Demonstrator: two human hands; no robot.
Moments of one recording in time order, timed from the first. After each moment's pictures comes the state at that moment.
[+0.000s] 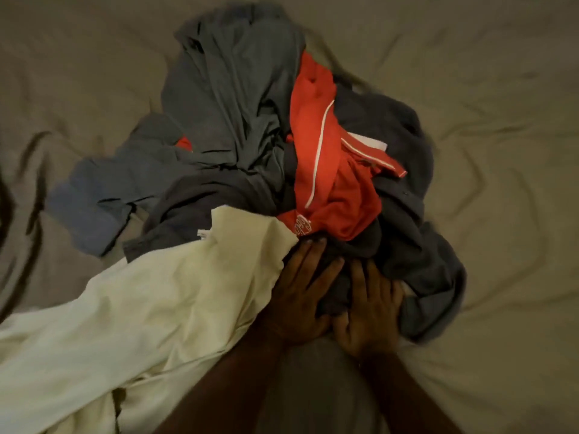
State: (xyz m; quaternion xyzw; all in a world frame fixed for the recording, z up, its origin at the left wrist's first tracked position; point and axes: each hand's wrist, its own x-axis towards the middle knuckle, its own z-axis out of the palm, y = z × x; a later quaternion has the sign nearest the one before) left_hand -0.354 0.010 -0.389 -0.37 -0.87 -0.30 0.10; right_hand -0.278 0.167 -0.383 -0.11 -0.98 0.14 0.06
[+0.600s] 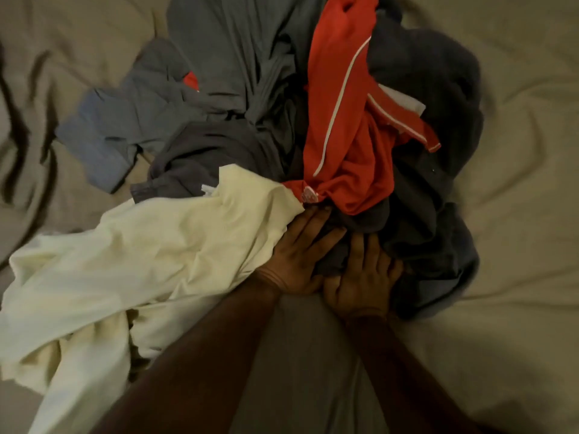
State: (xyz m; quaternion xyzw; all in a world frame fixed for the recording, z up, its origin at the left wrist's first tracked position) left_hand -0.369 0.020 -0.386 -0.37 -0.88 -0.30 0.06; right_hand -0.292 0.166 -0.397 -0.12 -0.98 0.15 0.02
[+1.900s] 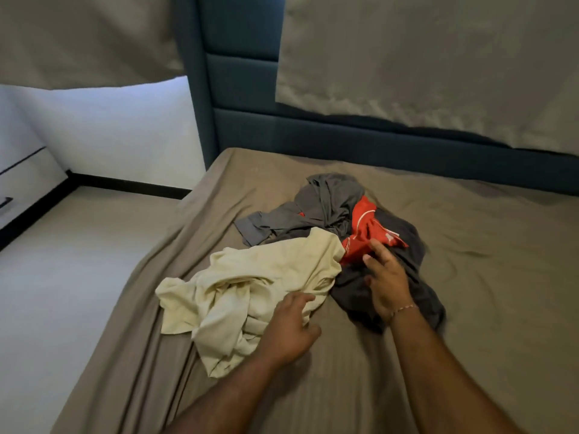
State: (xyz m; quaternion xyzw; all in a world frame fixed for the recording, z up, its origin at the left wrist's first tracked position) left_hand -0.200 -0.115 -0.195 -0.06 -0.90 -0.42 -0.10; right_hand -0.295 0.104 -0.169 -0.15 -0.65 0.74 0.01
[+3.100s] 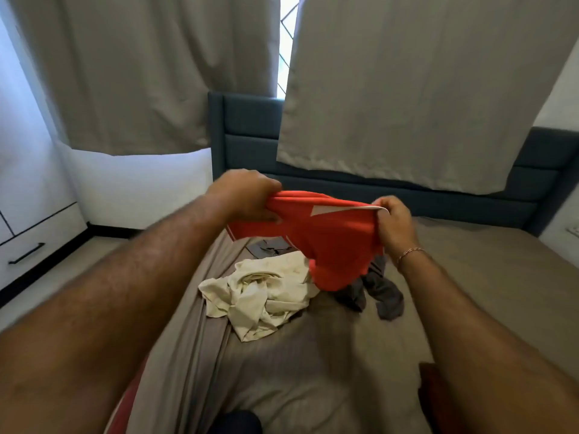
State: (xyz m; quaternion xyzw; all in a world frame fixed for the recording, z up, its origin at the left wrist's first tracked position) left_hand -0.107 -0.256 0.149 -0.24 -0.95 0.06 0.19; right_hand -0.094 0.060 0.086 -0.05 -0.82 0.51 0.23
